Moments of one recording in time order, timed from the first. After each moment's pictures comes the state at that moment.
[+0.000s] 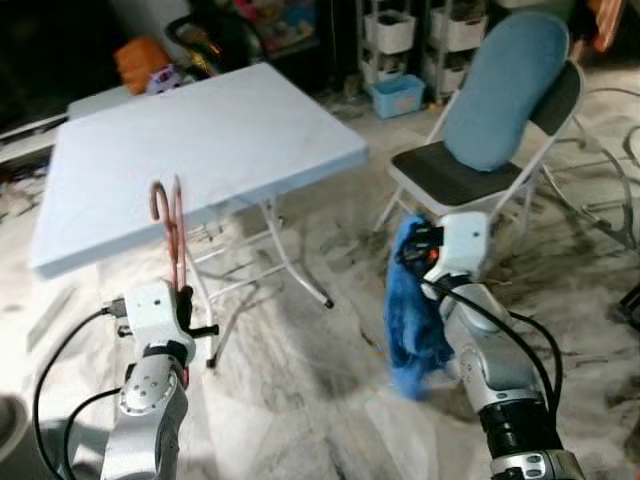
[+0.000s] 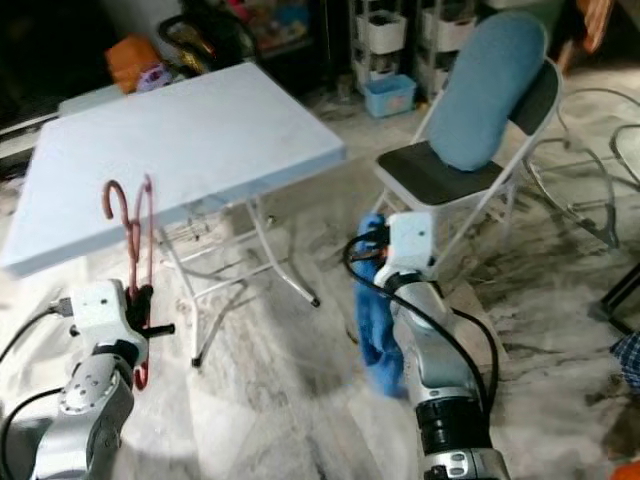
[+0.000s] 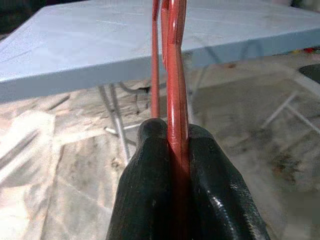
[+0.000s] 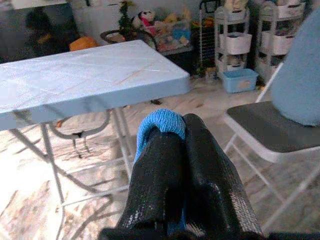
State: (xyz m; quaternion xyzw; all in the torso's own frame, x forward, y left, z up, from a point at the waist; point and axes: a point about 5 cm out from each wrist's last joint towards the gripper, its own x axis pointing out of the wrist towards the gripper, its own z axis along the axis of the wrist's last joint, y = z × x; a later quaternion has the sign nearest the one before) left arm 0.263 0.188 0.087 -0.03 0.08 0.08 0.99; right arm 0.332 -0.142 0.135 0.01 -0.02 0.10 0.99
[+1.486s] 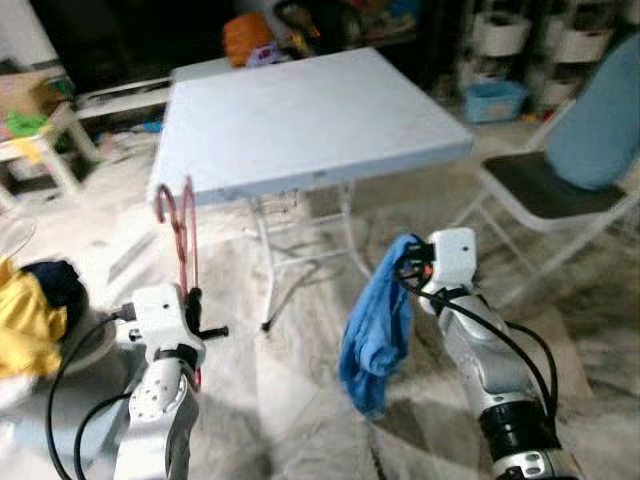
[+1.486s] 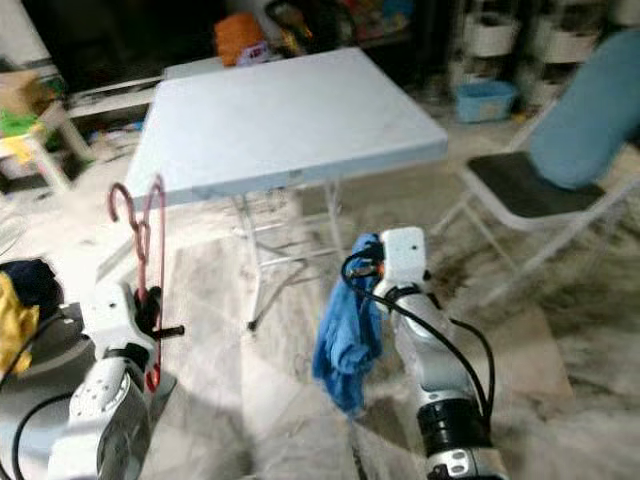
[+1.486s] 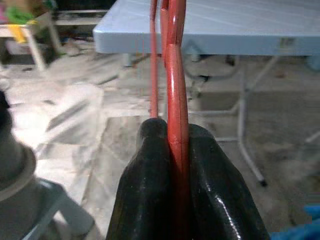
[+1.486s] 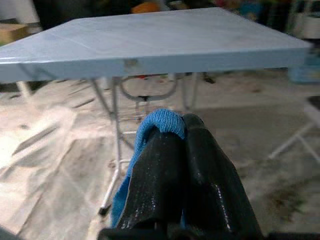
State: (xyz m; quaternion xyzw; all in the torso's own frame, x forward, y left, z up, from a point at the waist) left arm 0.260 0.180 0.083 -0.06 0.07 0.08 0.99; right arm 0.330 -0.144 0.109 0.00 0.03 0.11 0.99
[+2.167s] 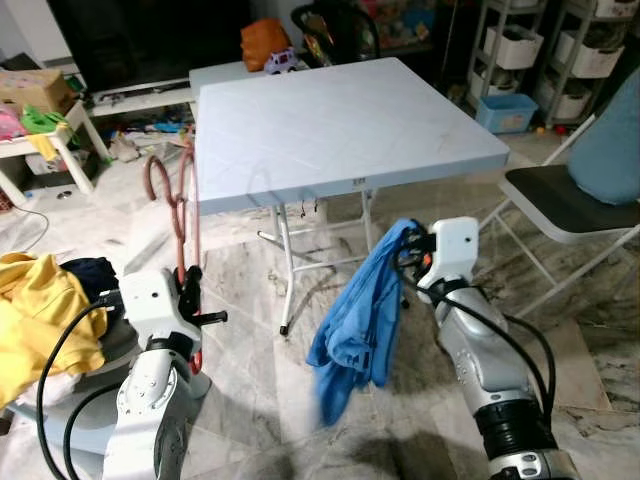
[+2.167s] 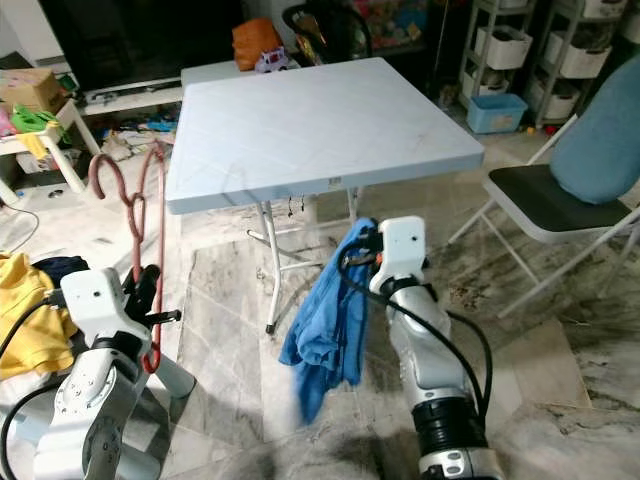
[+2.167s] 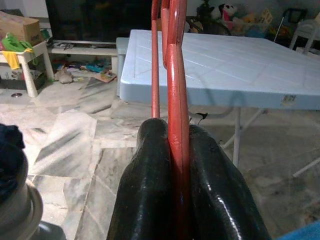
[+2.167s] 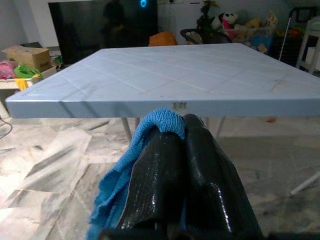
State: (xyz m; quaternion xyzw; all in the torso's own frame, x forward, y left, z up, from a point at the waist) left arm 0.260 0.179 0.111 -0.08 0.01 0.04 1.00; right arm 0.332 -0.136 0.130 0.00 -0.03 0.11 0.99
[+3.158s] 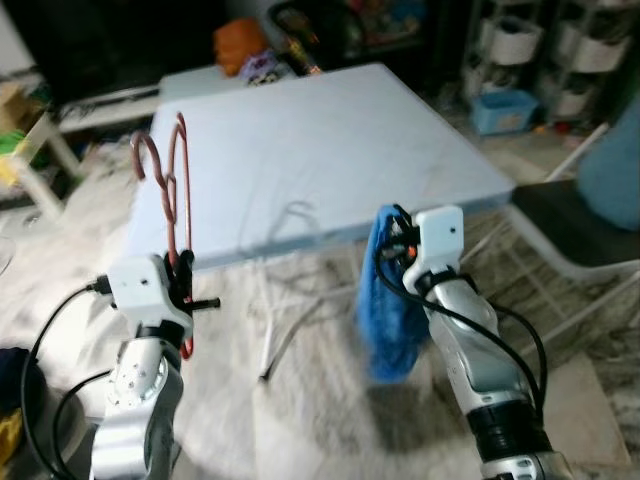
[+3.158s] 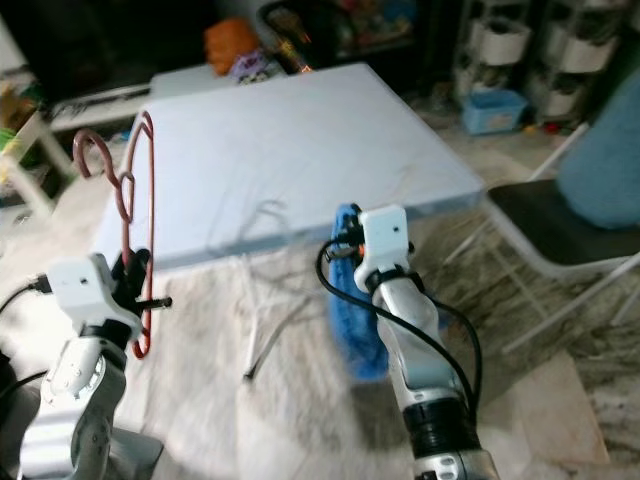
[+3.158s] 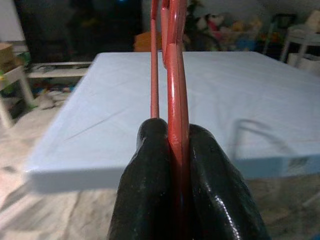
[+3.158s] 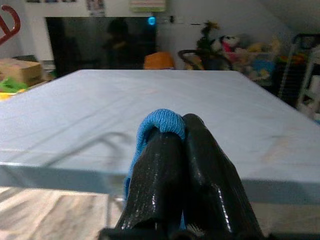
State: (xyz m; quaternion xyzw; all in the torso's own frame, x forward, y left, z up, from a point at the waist) left arm 0.265 0.181 0.130 -0.06 -0.02 0.03 1.00; right arm 0.329 -0.121 0.150 -0.03 -0.07 0.14 0.99
